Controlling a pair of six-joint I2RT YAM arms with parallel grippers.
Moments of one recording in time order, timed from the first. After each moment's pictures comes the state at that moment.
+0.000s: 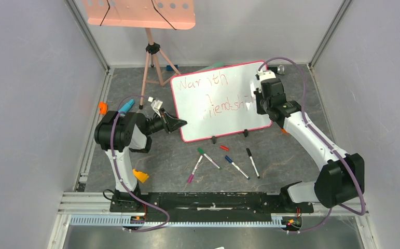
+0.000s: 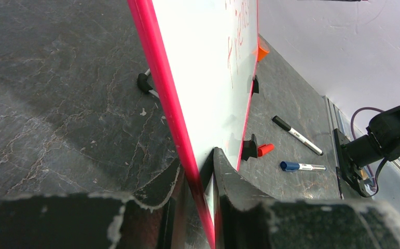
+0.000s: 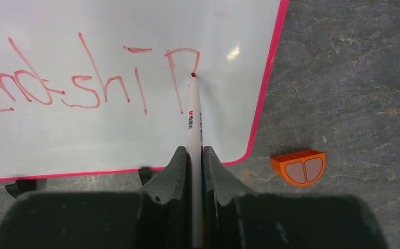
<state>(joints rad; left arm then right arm) -0.09 2.02 0.53 1.52 1.00 -0.60 0.32 1.37 1.10 -0.44 0.24 0.06</state>
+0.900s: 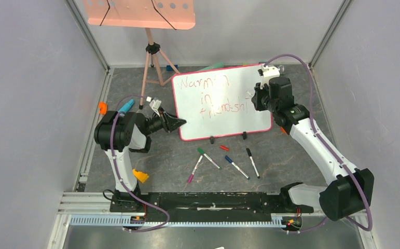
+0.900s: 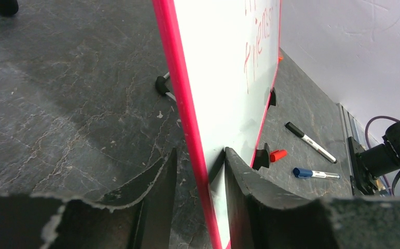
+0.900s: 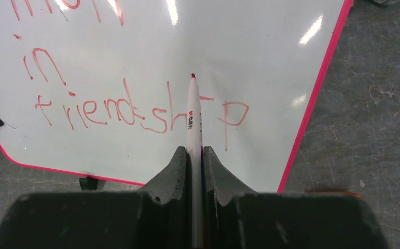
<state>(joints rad) -0.08 2.02 0.53 1.52 0.96 -0.58 0.32 1.25 1.08 -0.35 0.06 0.09</state>
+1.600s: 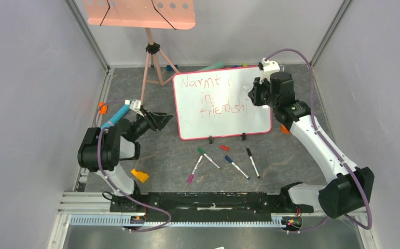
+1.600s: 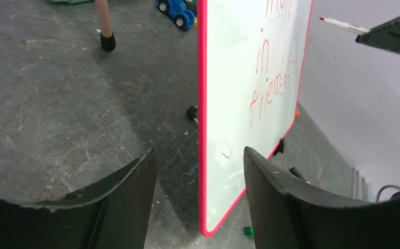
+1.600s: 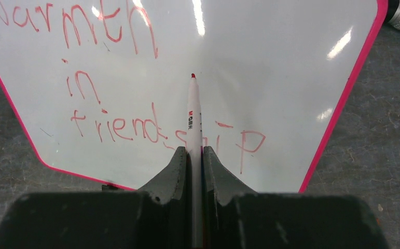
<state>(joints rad) 0.04 1.75 0.37 1.46 0.83 -0.63 0.32 1.26 1.13 -0.33 -0.03 0.11</state>
